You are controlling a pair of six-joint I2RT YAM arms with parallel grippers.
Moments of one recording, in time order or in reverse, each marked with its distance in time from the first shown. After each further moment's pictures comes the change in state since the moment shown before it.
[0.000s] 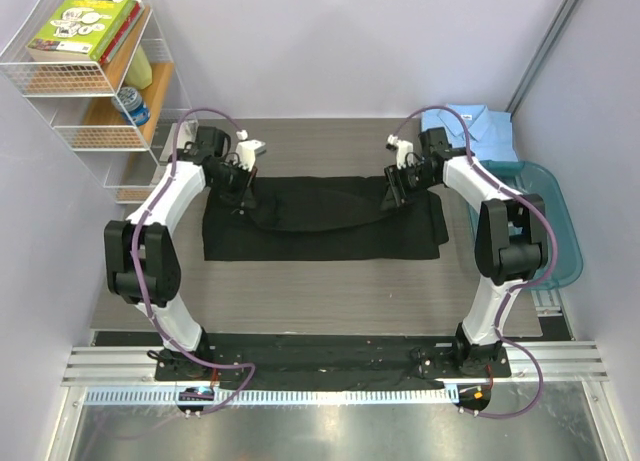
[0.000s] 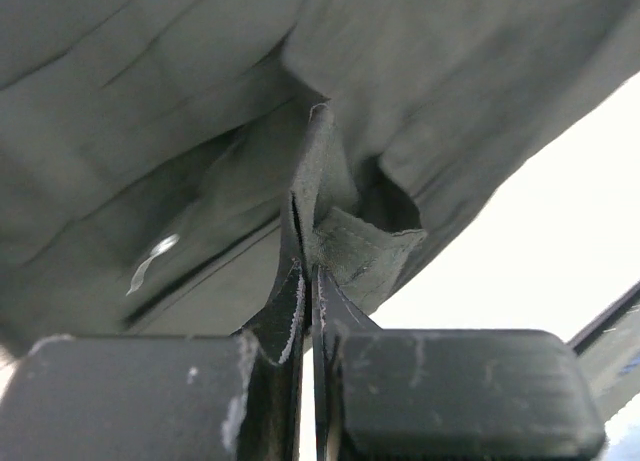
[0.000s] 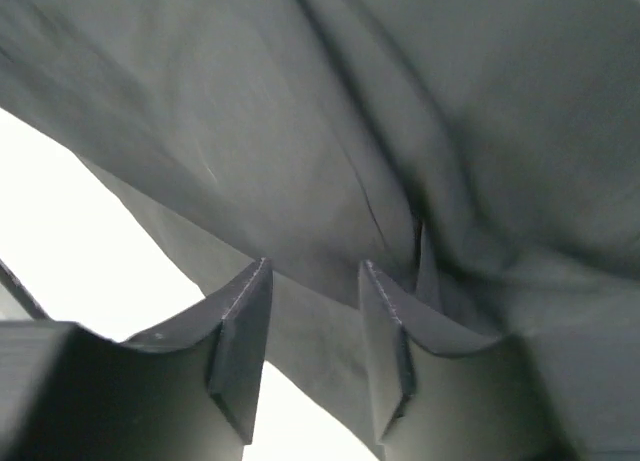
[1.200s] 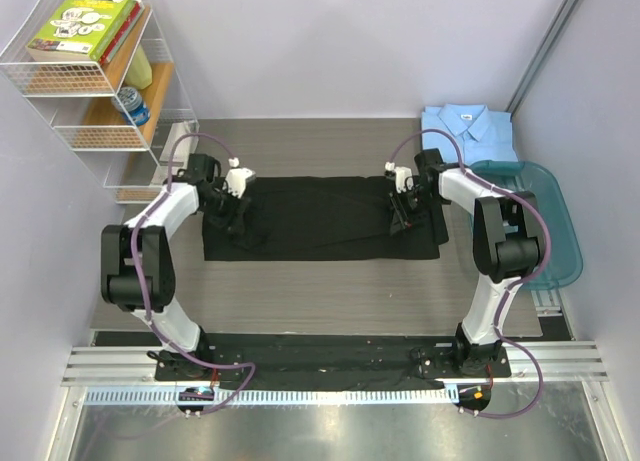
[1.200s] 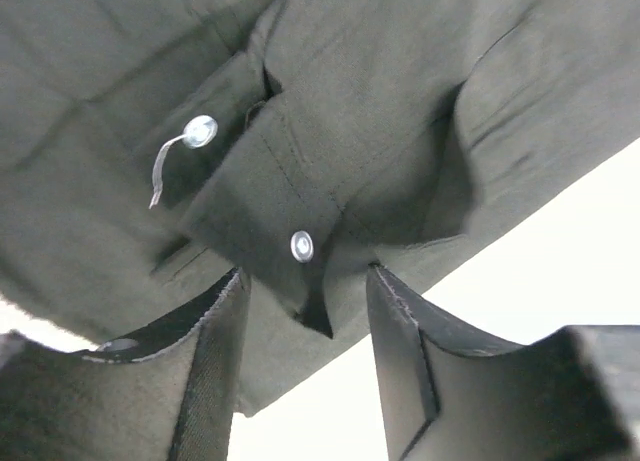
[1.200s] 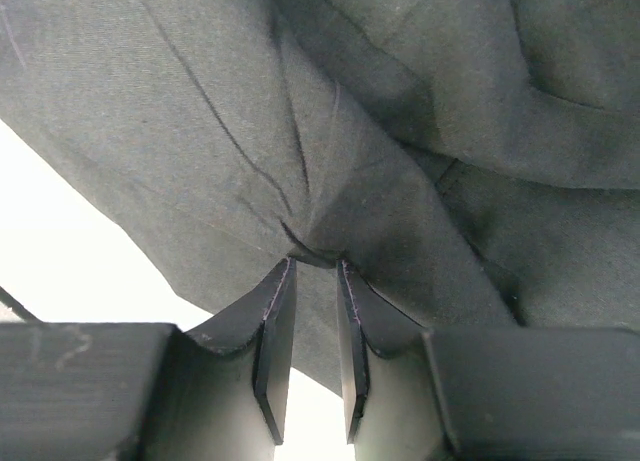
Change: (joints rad) left arm 0.084 -0.022 -0.272 0.135 -0.119 0.174; right arm 0.000 0.024 -0.163 -0.047 0.098 -0.059
